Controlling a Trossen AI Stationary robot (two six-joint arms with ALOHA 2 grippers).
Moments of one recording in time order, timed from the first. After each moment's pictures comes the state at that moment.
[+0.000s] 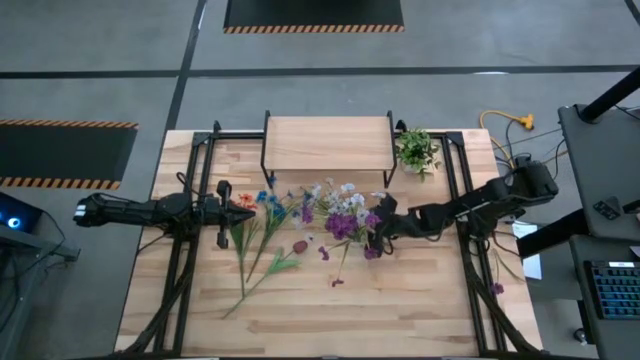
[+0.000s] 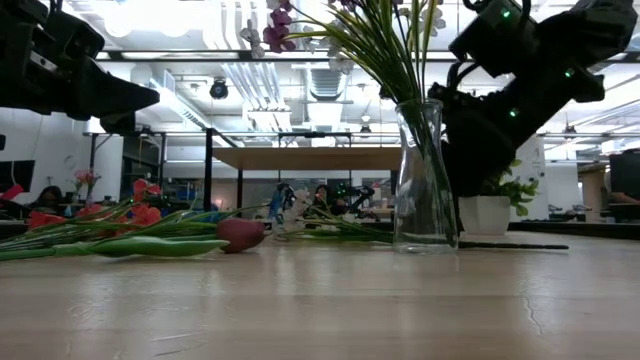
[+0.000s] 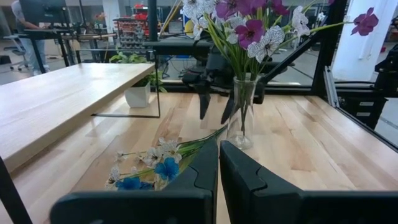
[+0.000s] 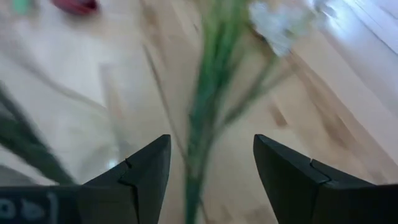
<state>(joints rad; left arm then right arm) -0.09 0.12 0.03 0.00 -0.16 -0.02 0.14 1.51 0.55 0.16 0.35 0.36</state>
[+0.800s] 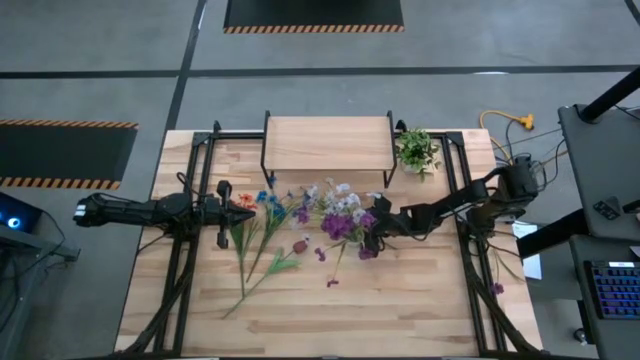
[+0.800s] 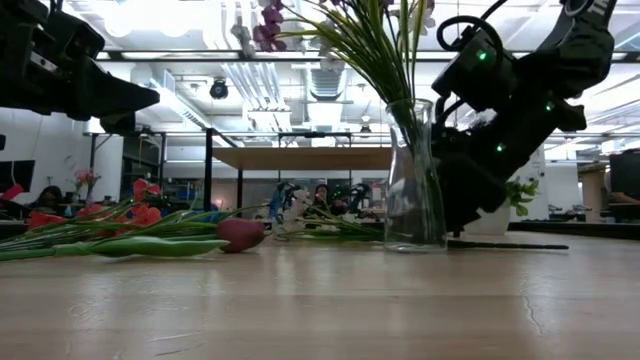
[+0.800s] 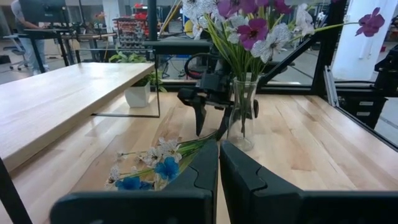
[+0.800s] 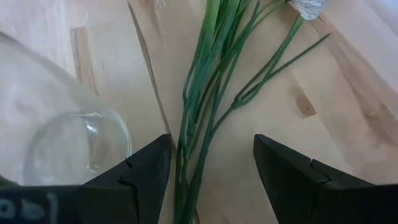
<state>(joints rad) -0.09 0.13 0.03 0.00 -0.16 -0.02 0.08 1.67 0.55 0.25 0.28 0.34</state>
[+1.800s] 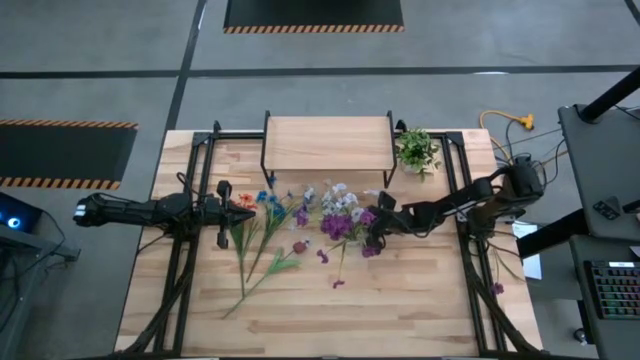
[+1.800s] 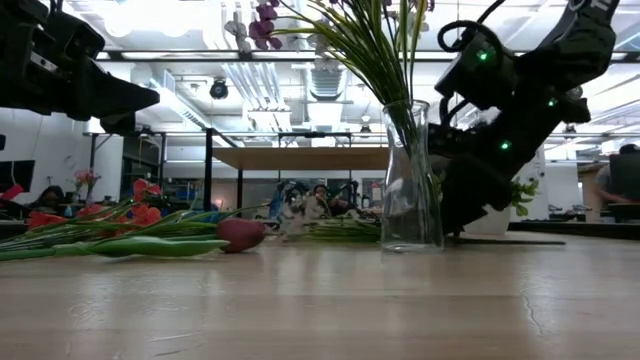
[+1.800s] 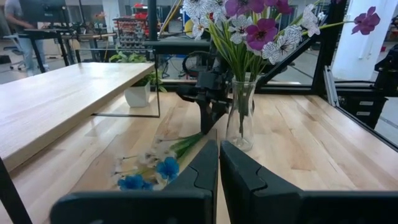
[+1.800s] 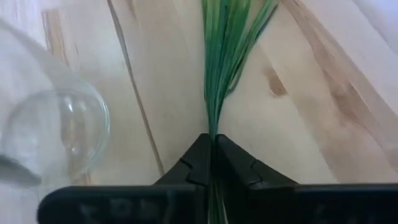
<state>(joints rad) -0.09 0.13 0.03 0.00 -0.16 -0.02 0.06 1.60 0.55 0.14 0.29 0.34</state>
